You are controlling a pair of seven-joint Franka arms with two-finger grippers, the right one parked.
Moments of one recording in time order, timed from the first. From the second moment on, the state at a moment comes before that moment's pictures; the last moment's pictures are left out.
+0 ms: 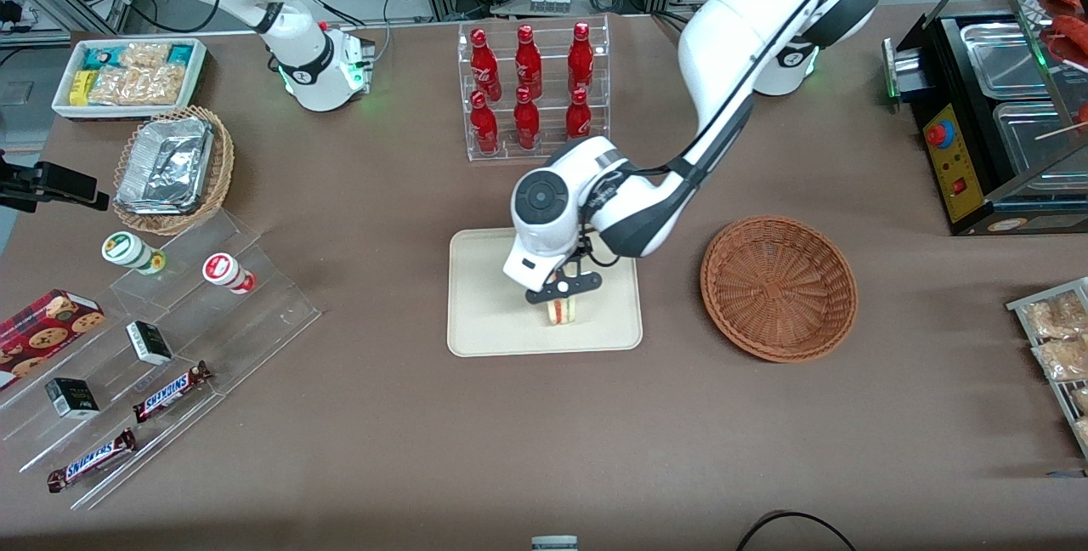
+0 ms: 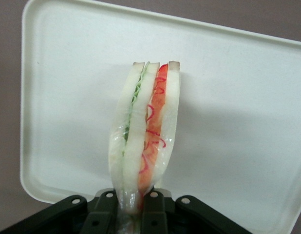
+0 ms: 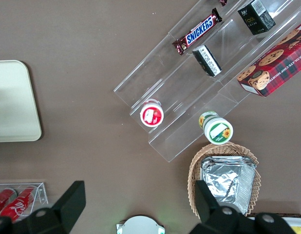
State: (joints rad) arm -0.52 0.84 -0.39 -1.27 0.26 1.96 -1.15
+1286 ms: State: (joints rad) arm -0.55 0.89 -0.37 -1.16 0.26 1.93 -1.24
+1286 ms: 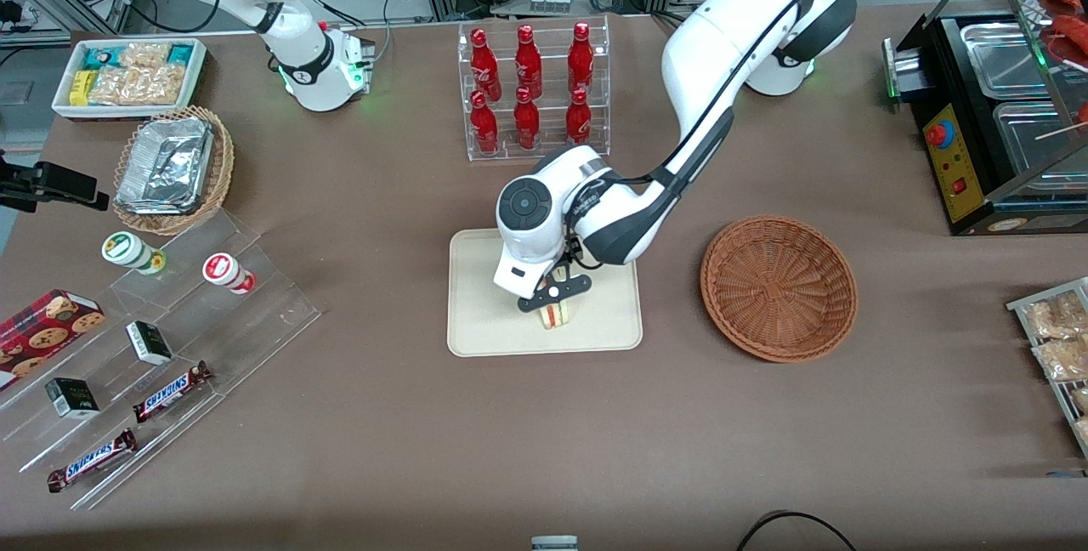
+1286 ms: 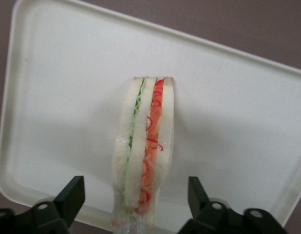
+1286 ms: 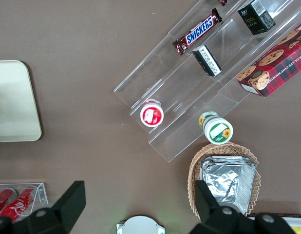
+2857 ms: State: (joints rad) arm -0.06 0.40 -0.36 -1.43 0.16 1.62 -0.31
